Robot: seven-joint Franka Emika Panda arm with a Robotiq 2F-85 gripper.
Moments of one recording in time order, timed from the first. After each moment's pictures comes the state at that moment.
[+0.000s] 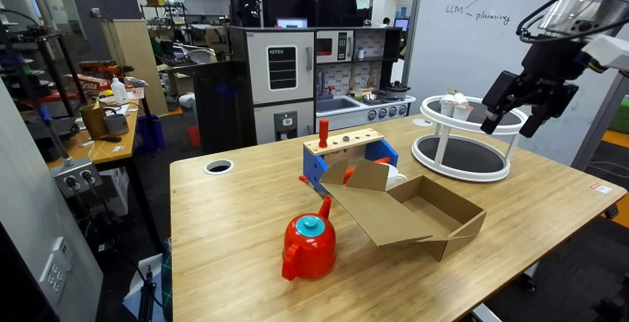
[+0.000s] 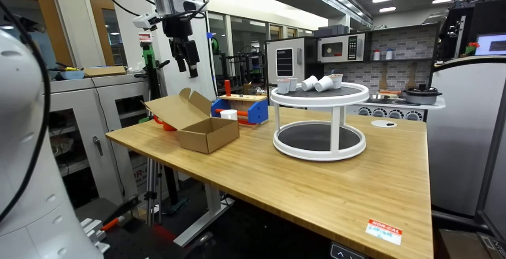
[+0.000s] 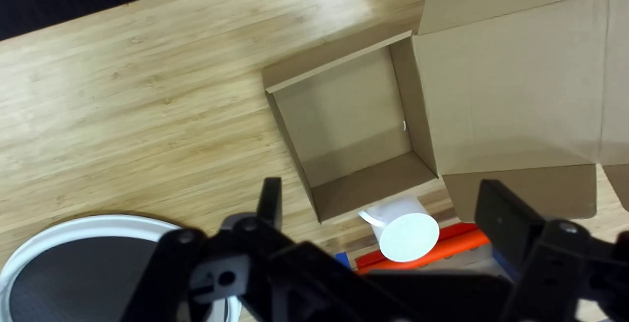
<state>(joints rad) 0.04 -0.48 0.17 -2.55 0.18 2.27 0.41</state>
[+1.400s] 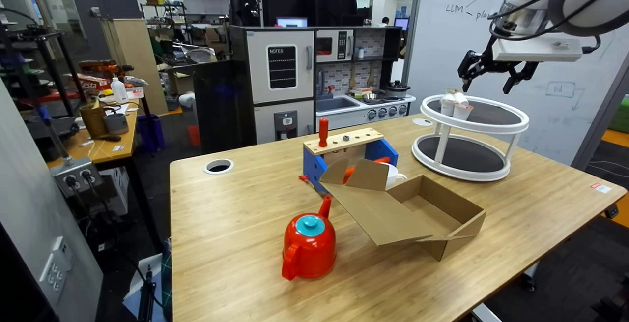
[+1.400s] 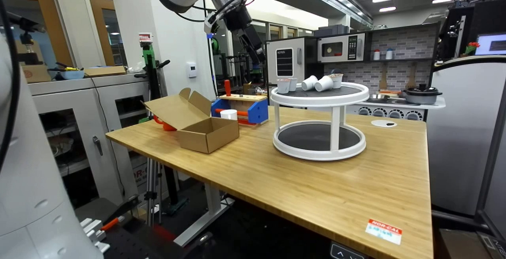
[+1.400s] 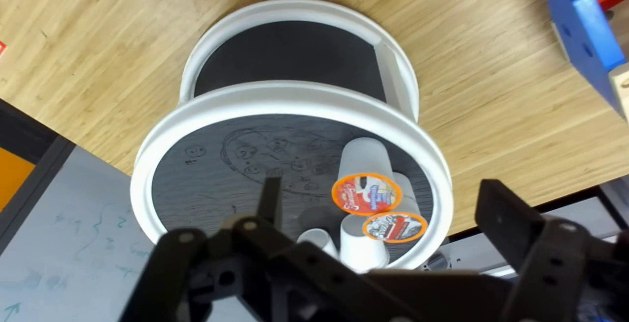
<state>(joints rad) -0.17 -0.15 0.14 -2.24 -0.40 2.38 0.94</state>
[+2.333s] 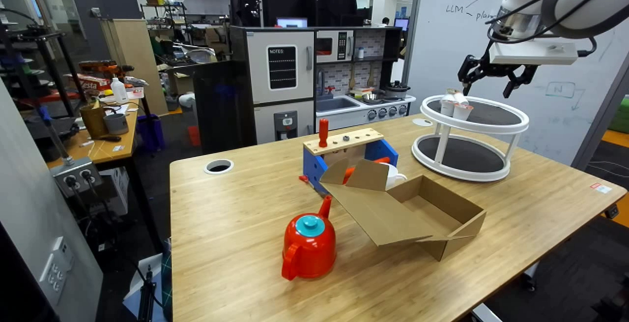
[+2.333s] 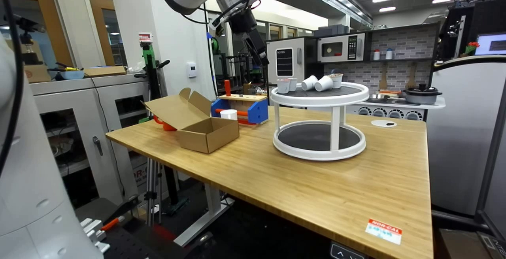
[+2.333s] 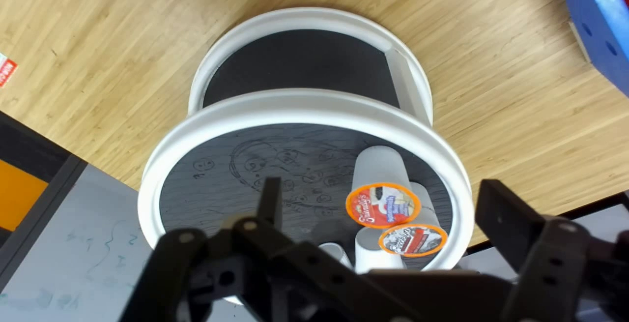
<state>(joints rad) -0.15 -0.12 0.10 -2.22 -0.38 2.36 0.95</state>
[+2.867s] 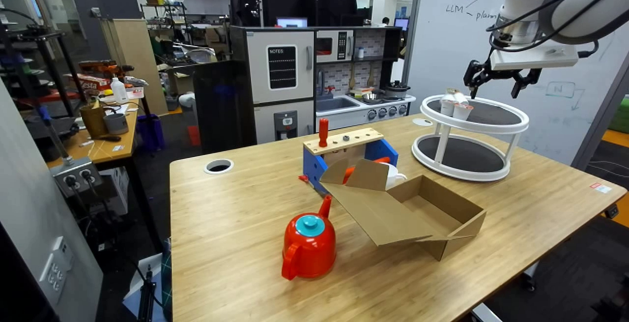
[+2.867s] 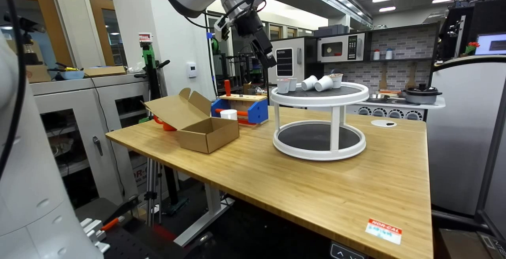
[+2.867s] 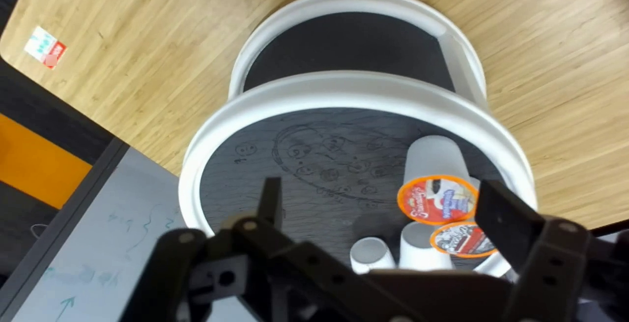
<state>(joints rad) -0.14 -0.09 0.07 -2.19 -0.49 2.30 0.99</state>
